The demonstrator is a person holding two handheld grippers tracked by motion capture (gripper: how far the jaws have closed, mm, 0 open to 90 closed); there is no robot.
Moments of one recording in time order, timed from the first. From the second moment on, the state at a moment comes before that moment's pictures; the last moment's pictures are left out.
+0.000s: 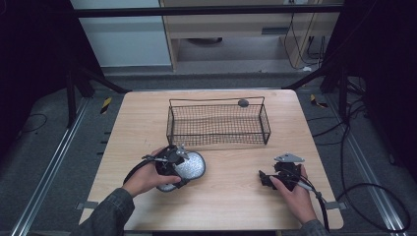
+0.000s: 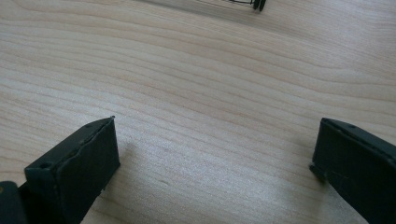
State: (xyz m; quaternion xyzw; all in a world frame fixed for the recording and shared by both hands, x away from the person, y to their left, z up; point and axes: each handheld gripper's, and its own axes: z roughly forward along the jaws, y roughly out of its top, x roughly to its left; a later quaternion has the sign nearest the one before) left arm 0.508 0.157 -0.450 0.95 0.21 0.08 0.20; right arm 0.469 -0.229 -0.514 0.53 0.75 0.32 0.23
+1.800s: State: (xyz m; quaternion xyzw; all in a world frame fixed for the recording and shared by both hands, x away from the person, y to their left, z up) left arm 0.542 0.130 -0.338 0.95 0.17 0.19 0.21; right arm 0.468 -0.227 -0.513 0.53 0.75 0.32 0.23
